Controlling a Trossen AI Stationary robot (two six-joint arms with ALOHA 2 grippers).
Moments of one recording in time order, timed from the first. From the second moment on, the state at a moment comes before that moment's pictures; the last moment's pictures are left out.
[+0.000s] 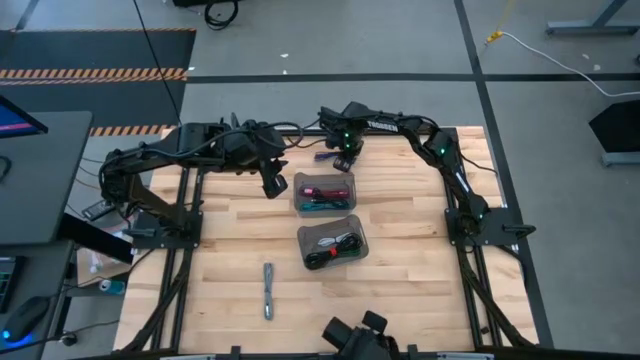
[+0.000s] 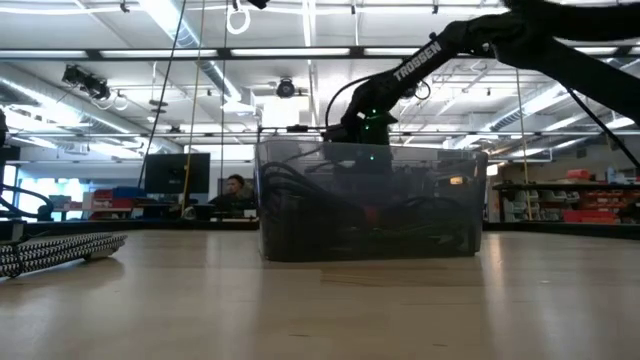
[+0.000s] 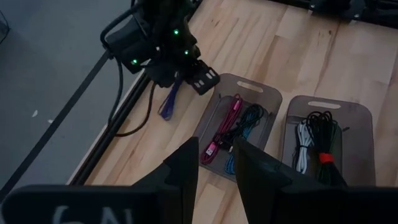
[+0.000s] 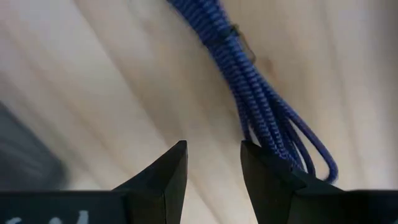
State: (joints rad) left arm 0.05 1.50 1.85 -1.20 -0.39 -0.24; right arm -0.61 2.32 1.93 -1.18 0.00 -0.11
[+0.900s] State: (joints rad) left arm 0.05 1.50 1.85 -1.19 -0.39 -0.23; right arm -0.64 2.32 2.01 -1.15 0.05 -0.27
